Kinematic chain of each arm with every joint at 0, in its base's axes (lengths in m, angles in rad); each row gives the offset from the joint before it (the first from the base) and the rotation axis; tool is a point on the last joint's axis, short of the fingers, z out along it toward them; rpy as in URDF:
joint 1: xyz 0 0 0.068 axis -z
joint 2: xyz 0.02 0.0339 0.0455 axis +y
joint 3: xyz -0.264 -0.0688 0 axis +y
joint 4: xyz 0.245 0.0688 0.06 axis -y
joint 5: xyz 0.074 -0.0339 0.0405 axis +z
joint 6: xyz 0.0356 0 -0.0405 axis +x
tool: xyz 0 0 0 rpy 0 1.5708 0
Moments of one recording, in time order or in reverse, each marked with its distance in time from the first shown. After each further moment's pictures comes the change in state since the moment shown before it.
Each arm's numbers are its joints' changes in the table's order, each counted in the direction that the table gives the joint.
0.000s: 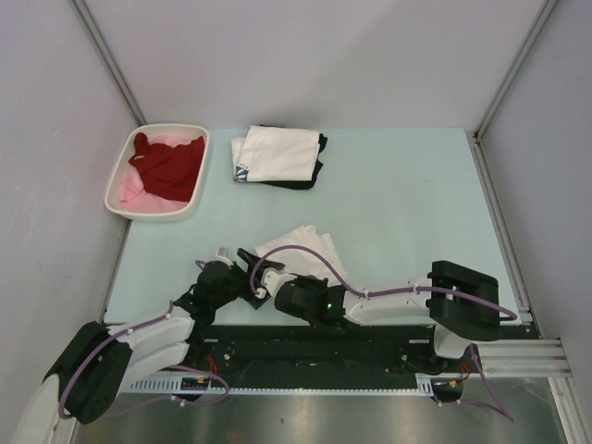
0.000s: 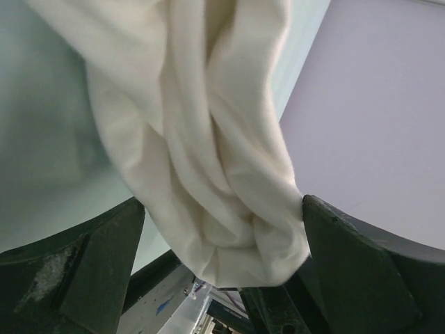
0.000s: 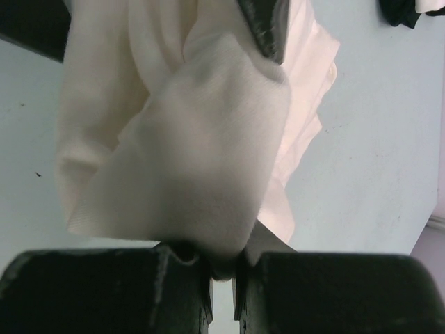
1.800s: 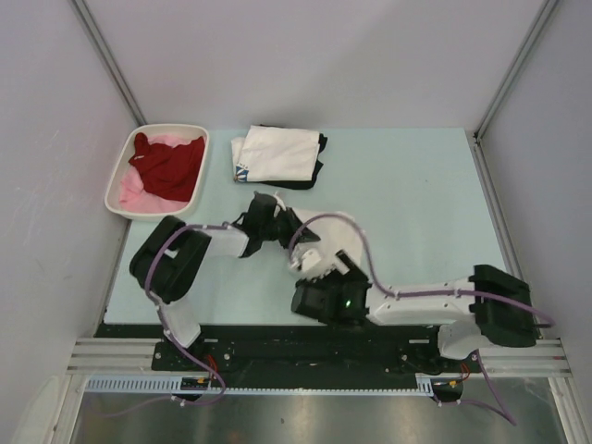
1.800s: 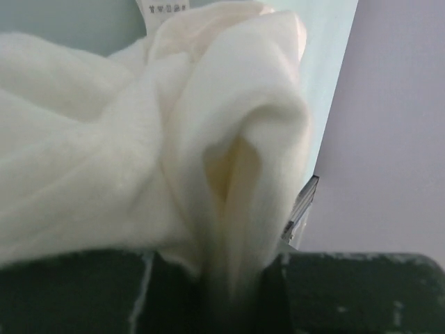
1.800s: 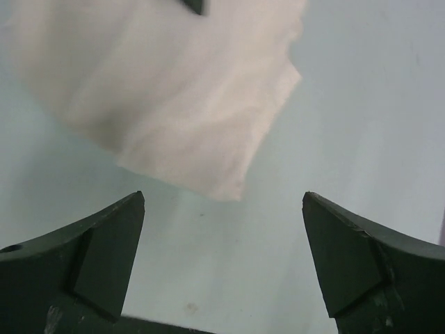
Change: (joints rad) left arm -0.011 0.823 -0.684 -0.014 -0.249 0.444; right arm -0.083 -0.140 0.000 -0.352 -0.247 0.562
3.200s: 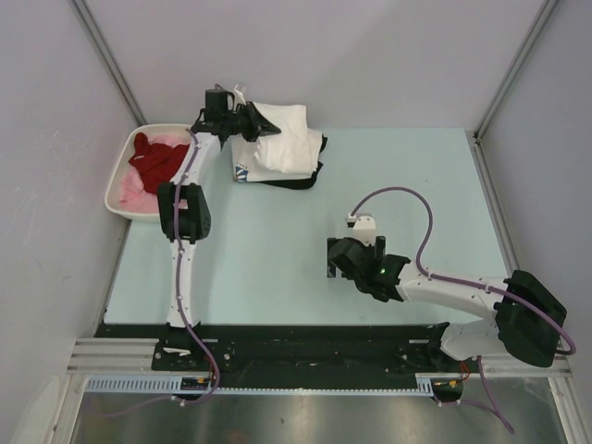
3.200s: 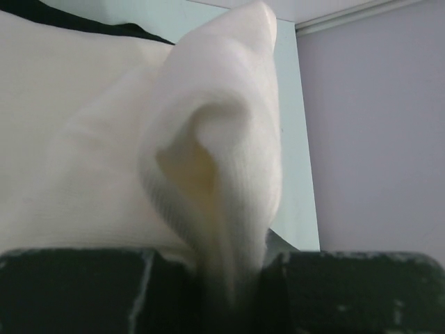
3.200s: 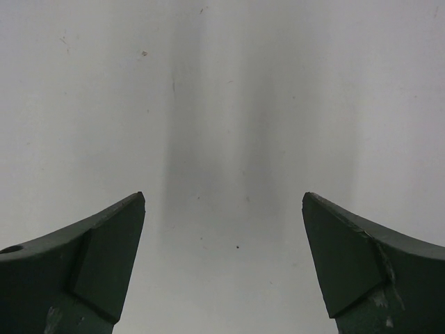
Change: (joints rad) left arm -0.438 0.793 -1.695 -0.816 -0.327 0.438; right arm 0.447 -0.228 0.166 0.164 0.334 0.396
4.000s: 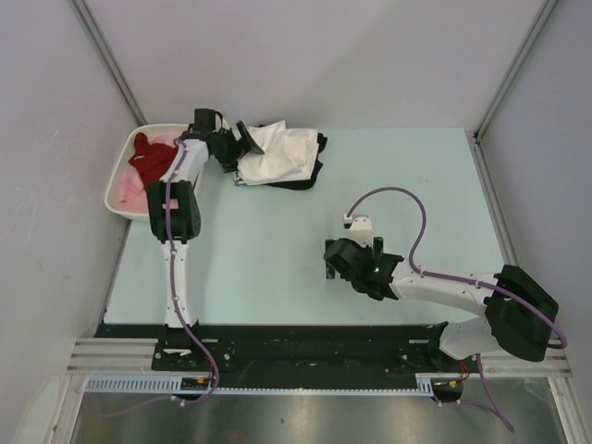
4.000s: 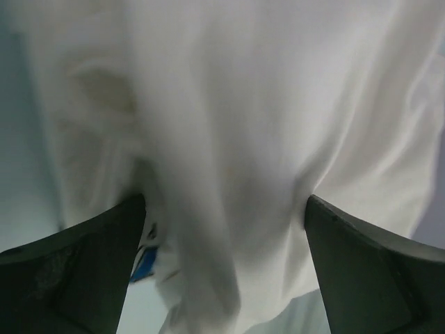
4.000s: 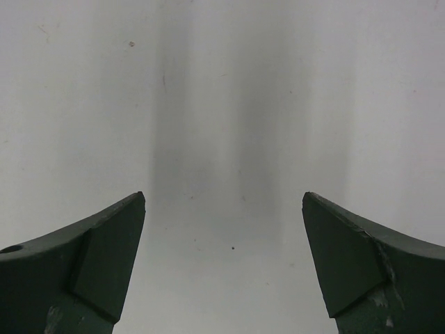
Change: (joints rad) left arm -0.084 0.004 0.143 -0.177 0.205 0.150; right arm -0.006 0.045 -0.003 0.014 0.009 0.003
